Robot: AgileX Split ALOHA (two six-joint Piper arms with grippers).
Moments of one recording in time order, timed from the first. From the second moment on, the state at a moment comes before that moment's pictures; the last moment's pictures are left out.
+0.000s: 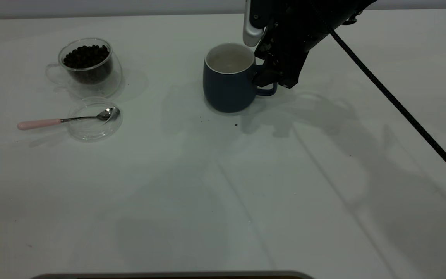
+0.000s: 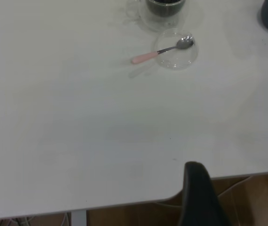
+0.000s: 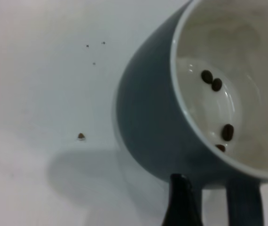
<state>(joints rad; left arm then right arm) -0.03 -0.02 -0.49 -0.06 1.15 0.06 0.35 2.42 -1.50 1.08 0.34 -2.11</state>
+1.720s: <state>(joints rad) -0.03 -0.02 -0.49 -0.06 1.15 0.06 0.14 0.31 -0.47 -0.04 1.10 0.05</state>
